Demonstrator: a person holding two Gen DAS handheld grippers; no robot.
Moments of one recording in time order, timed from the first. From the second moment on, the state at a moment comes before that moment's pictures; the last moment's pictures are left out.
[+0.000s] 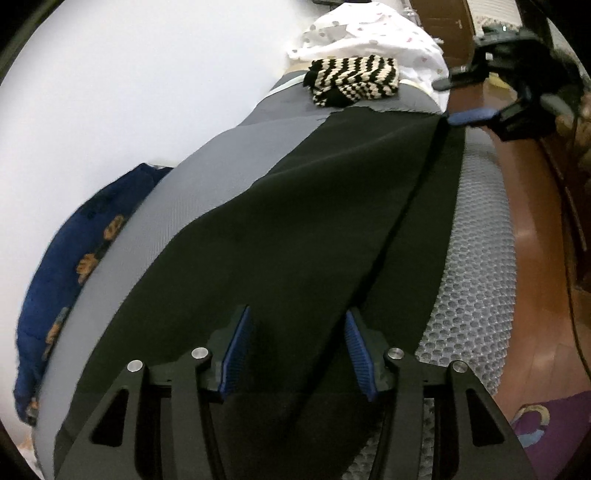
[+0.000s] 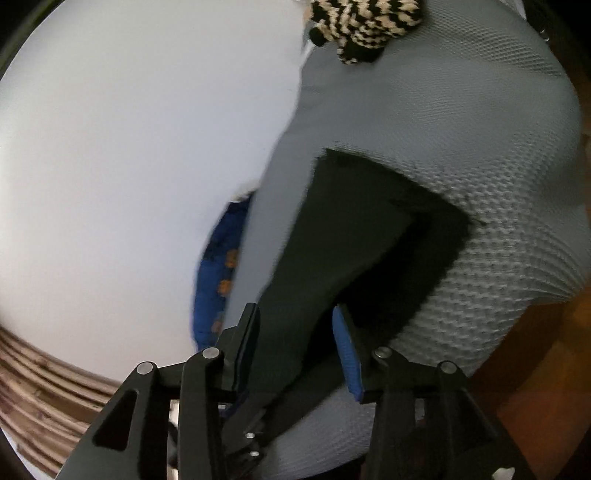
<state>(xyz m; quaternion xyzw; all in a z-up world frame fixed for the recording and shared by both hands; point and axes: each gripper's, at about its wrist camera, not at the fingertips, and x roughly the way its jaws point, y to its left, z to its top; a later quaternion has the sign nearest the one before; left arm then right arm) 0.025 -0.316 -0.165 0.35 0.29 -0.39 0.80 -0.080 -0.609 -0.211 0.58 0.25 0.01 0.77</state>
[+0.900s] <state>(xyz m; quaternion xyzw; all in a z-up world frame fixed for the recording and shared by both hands) 0.030 -0.296 -0.138 0.24 0.33 -0.47 0.79 -0.063 -0.592 -0.217 0.61 0.22 0.02 0.76</state>
